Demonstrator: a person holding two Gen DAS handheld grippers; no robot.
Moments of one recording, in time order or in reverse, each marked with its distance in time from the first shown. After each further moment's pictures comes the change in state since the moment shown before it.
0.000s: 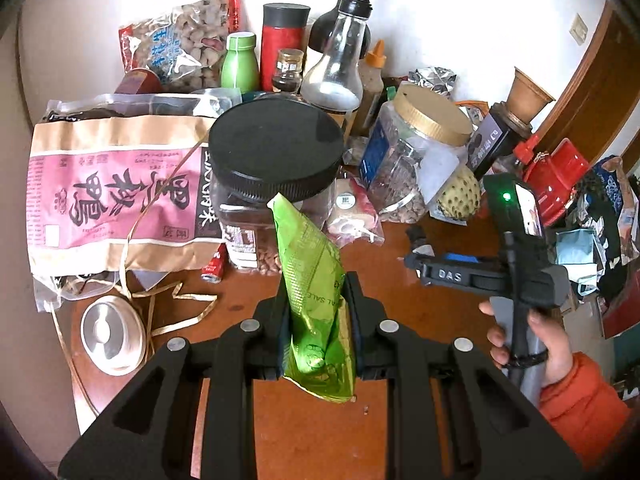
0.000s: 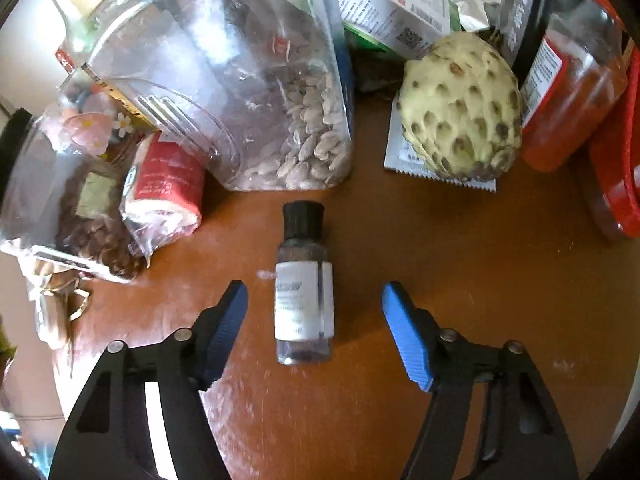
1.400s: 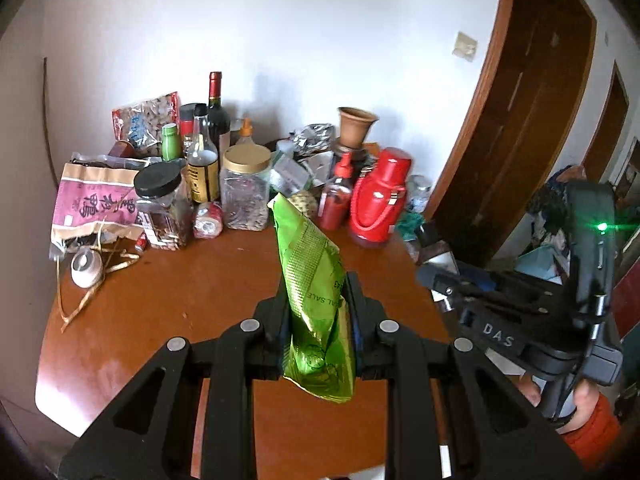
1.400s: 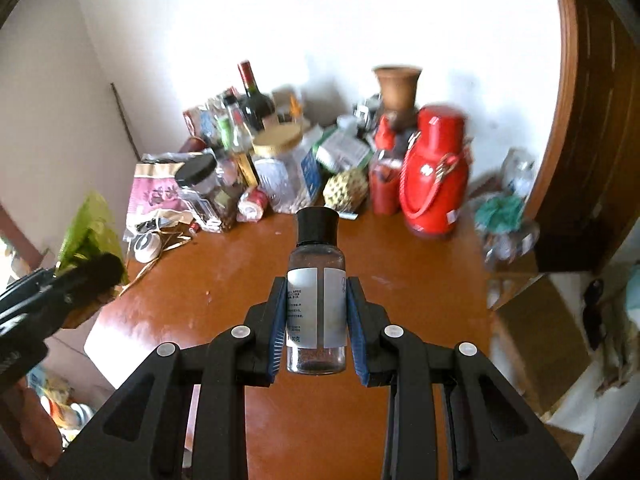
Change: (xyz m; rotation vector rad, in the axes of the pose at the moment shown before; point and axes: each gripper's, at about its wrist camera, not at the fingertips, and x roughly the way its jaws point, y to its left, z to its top) left arm -0.181 -0.256 -0.127 0.031 -0.273 -0.026; right arm -0.289 -0.115 -0.183 -0.213 -0.440 0.134
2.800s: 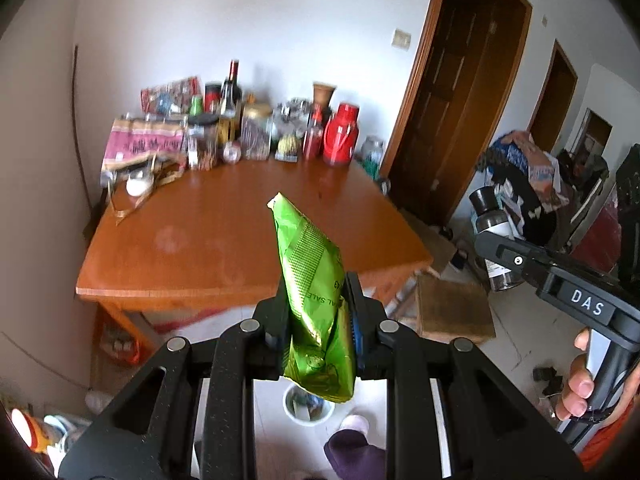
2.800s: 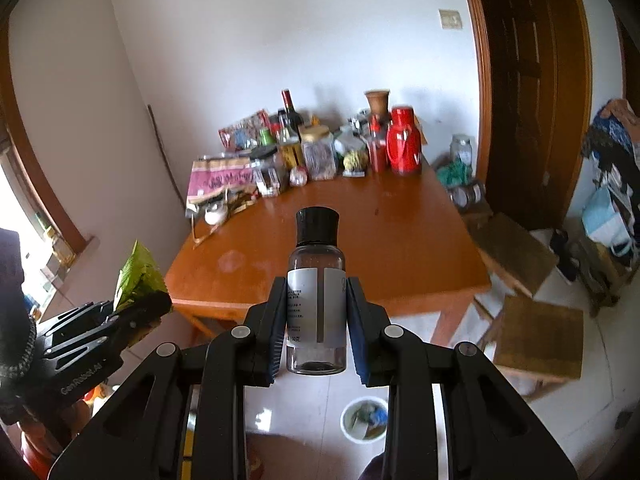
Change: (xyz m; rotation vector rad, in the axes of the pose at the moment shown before) left arm -0.242 0.055 -0.219 0.071 0.027 -0.106; right arm -0.203 0.155 -0.204 0.143 -0.107 -0.091
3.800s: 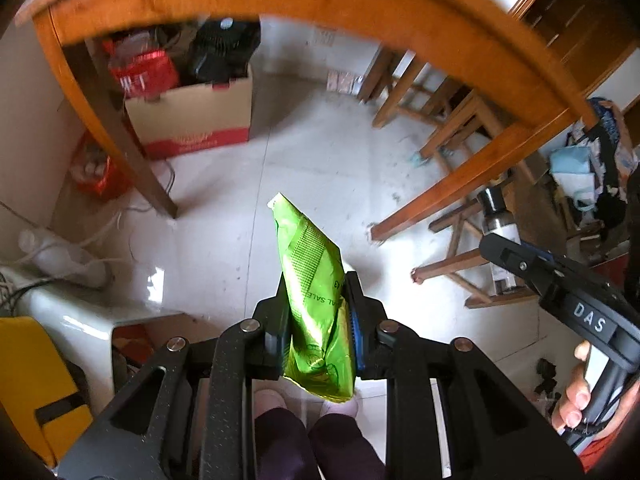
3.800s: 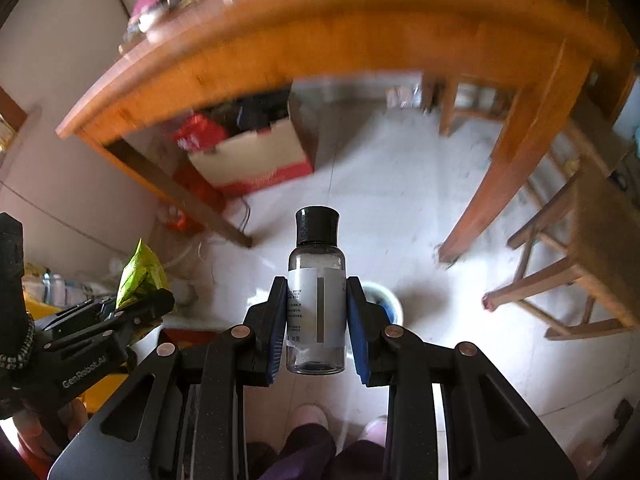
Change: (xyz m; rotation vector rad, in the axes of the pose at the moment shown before) left arm 0.268 0.069 -0.258 -0.288 0.426 0.130; right arm 0.269 -0.102 -0.215 -0.050 0.485 0.081
